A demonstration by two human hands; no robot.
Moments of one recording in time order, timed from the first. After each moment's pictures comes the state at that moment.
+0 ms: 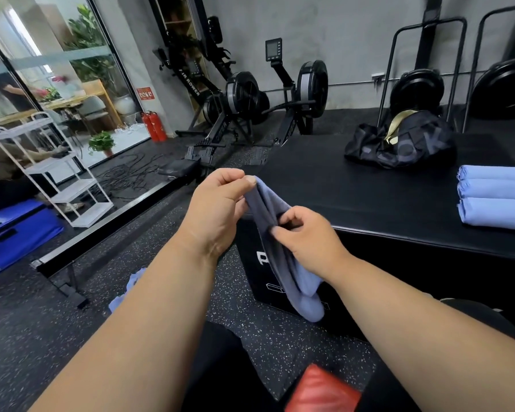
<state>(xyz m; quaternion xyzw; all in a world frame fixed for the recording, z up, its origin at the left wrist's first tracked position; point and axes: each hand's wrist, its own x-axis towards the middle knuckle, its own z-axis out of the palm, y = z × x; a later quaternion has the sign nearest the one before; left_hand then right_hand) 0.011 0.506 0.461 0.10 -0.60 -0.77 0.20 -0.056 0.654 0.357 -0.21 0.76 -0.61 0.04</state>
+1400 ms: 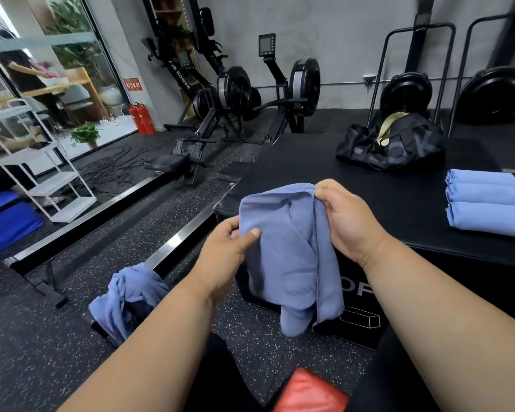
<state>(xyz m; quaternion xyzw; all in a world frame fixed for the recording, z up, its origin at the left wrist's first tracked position) 0.008 0.498 0.359 0.13 -0.67 -0.73 0.10 -0.104 0.701 0.381 -0.15 0.58 -0.79 0.13</state>
